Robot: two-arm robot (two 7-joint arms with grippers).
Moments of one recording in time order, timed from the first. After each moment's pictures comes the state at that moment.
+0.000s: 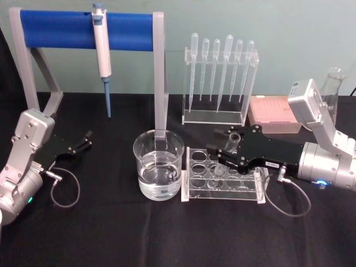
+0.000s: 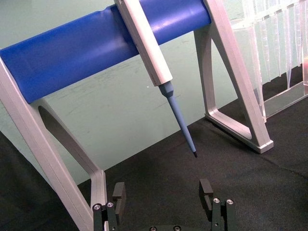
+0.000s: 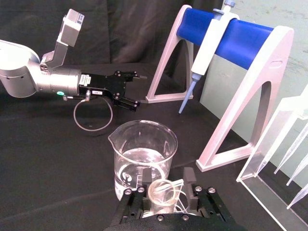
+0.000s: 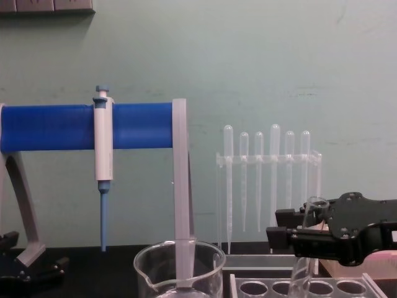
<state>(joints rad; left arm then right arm) -0.20 0.60 0.45 -1.41 -0.25 -0.12 0.03 0.41 0.66 -0.55 -1.54 0.48 0.03 0.70</state>
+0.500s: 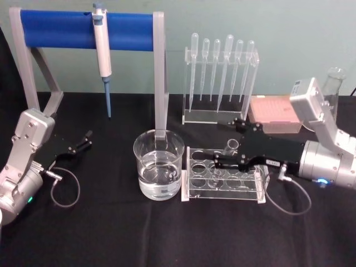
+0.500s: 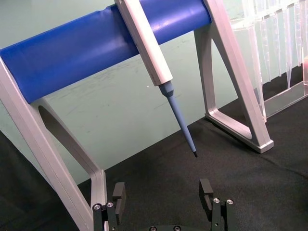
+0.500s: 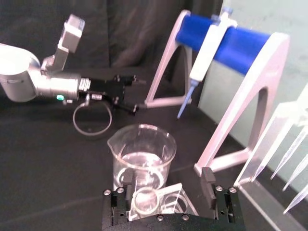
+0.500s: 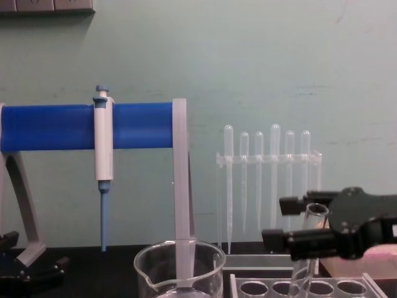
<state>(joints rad) -0.20 0.60 0.45 -1.41 -0.25 -0.12 0.03 0.40 0.66 -0.54 -1.55 0.48 0.02 0.69</state>
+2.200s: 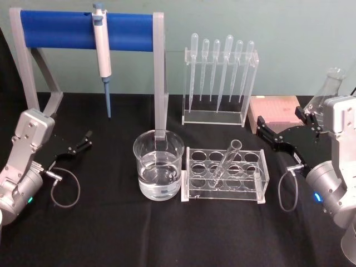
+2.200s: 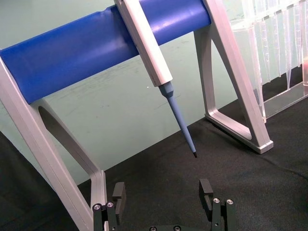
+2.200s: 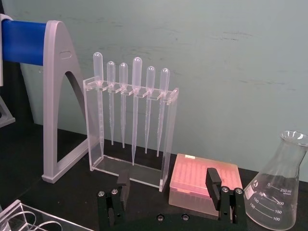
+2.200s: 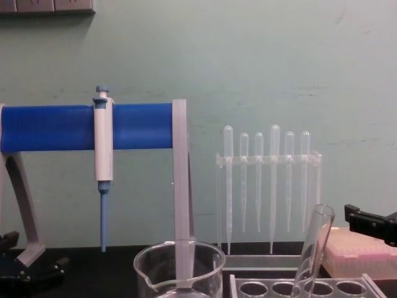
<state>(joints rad) -0.20 0.60 0.45 -1.41 -0.25 -0.12 0.03 0.06 0.39 -0.27 -1.66 0.24 0.04 -0.03</state>
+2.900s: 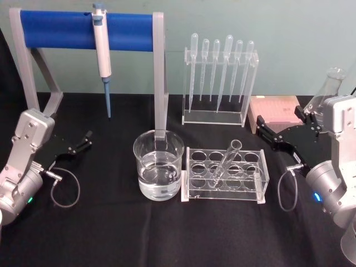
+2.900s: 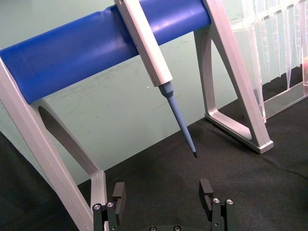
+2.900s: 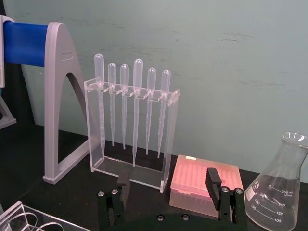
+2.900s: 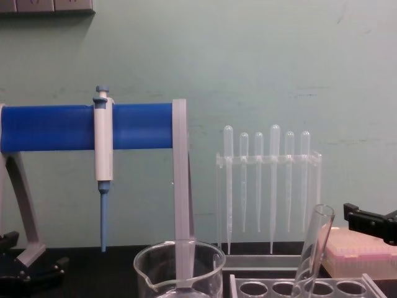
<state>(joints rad) -0.20 0.60 0.45 -1.41 -0.25 -0.12 0.03 0.06 0.39 -0.27 -1.66 0.24 0.03 -0.03</state>
